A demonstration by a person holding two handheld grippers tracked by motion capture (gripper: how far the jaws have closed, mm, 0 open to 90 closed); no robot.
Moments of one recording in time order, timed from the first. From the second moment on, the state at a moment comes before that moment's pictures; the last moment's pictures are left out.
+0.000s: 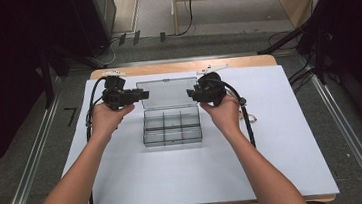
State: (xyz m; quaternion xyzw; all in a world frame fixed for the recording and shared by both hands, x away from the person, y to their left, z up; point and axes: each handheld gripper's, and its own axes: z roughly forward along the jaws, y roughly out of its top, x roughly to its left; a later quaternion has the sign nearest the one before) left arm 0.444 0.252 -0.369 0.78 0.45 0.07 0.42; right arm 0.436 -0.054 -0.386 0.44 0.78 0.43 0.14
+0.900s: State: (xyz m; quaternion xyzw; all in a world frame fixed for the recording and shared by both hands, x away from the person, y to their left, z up) left arm 0.458 0.243 -0.374 0.77 0.49 0.06 0.40; right arm 0.452 -0.045 -0.394 0.47 0.77 0.42 0.13
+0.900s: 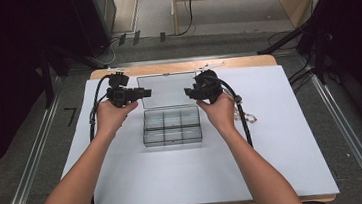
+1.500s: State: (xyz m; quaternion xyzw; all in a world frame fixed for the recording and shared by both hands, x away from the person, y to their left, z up) left arm 0.463 0.237 -0.380 0.77 0.50 0.07 0.39; right arm 0.459 -0.040 -0.398 0.47 0.77 0.40 0.12
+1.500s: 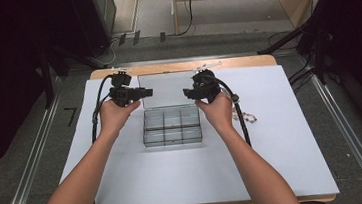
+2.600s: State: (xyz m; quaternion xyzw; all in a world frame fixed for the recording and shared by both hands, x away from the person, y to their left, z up) left arm 0.475 0.232 -0.396 0.77 0.53 0.06 0.35; right arm 0.473 -0.034 -0.413 0.50 0.77 0.38 0.10
